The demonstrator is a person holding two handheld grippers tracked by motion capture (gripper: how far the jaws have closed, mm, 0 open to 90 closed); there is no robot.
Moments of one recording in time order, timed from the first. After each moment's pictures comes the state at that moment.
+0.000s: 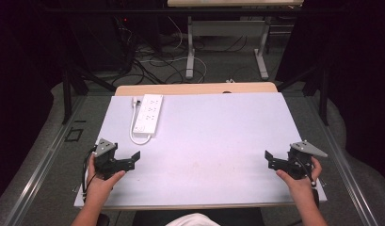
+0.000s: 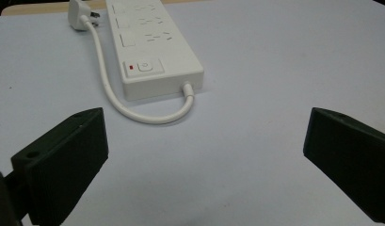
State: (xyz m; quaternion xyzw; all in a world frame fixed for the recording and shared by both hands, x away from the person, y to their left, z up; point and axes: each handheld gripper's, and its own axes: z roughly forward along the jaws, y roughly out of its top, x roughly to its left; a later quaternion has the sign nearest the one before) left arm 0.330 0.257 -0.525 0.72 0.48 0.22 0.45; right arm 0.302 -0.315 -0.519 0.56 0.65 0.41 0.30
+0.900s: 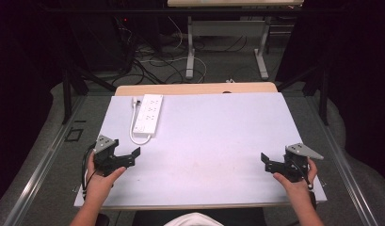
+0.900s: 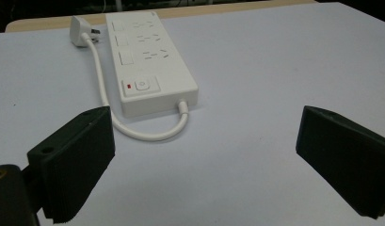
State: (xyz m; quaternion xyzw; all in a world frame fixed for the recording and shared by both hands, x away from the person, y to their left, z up) left arm 0.331 0.250 -0.506 0.72 0.48 0.23 0.46; right arm 0.302 -0.306 -0.523 0.53 0.67 0.43 0.29
